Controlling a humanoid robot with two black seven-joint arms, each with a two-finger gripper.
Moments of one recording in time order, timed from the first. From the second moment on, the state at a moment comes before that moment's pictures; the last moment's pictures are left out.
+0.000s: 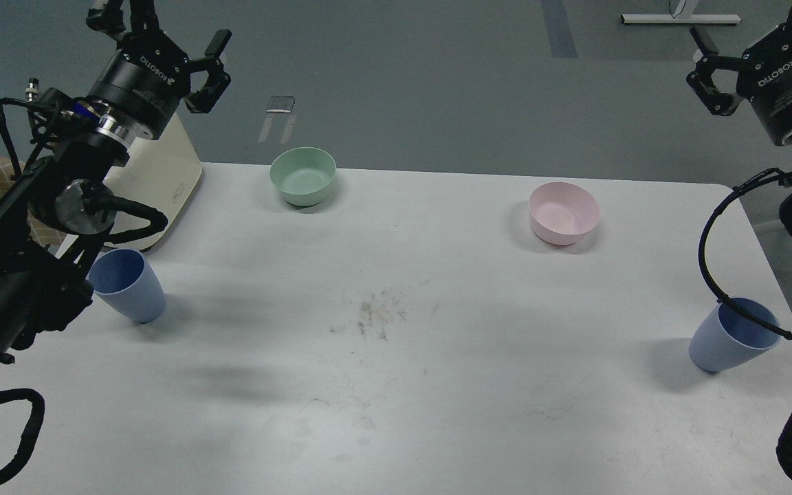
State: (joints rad) left arm -0.67 0.42 -1.13 -0.96 0.38 -0.39 -0.27; right arm 0.65 -0.22 1.68 1.01 -0.63 0.49 -0.16
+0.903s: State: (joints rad) left arm -0.64 0.67 -1.12 -1.09 0.70 -0.39 -0.28; right arm 0.60 -0.25 1.66 1.02 -0.62 0.49 -0.14
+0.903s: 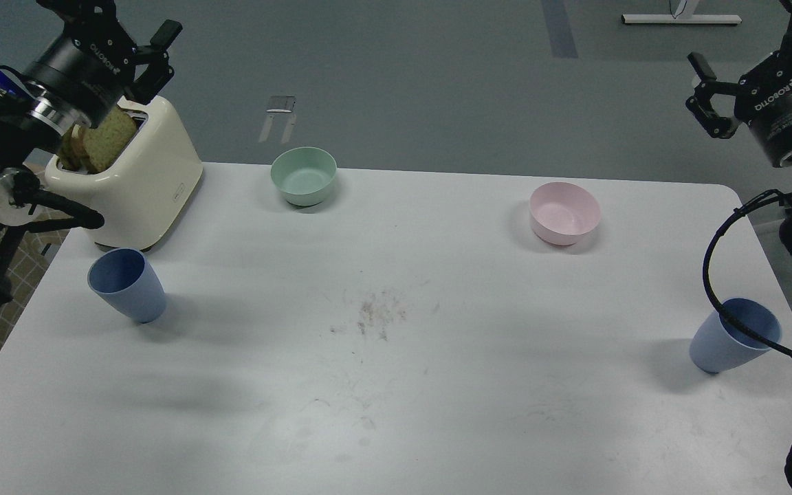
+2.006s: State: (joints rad) left arm -0.27 1.02 -0.95 -1.16 1.91 -0.22 -0.42; right arm 0.54 -0.25 1.70 1.01 -0.61 0.49 -0.10
